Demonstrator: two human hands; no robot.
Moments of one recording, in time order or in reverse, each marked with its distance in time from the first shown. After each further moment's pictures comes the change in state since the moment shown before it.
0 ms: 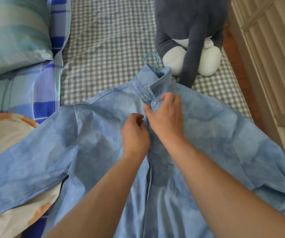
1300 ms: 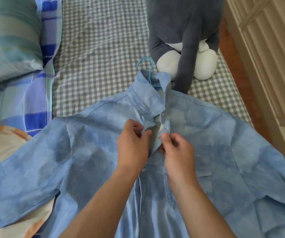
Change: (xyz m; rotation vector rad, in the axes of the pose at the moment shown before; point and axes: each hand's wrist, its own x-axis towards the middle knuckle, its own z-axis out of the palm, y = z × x) left_hand -0.004 0.022 -0.002 0.034 -0.043 -0.016; right_hand -0.061 0.036 -0.024 0.853 -0.068 0.444
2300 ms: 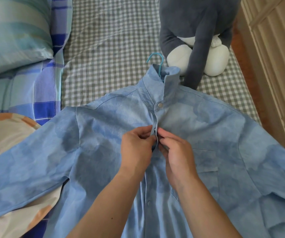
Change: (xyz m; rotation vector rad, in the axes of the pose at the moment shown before) left_hand -0.026 -0.004 -0.017 -0.425 -0.135 -0.238; right_hand -0.019 -0.008 0.013 0.204 -0.146 0.261
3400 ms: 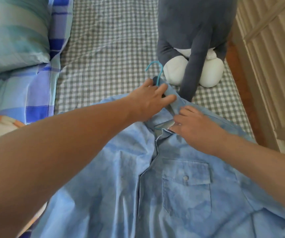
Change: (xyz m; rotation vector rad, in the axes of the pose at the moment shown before) left_hand 0.137 0.091 0.035 2.023 -0.267 1.329; right_hand 0.104 -0.099 -0.068 -2.115 -0.550 -1.395
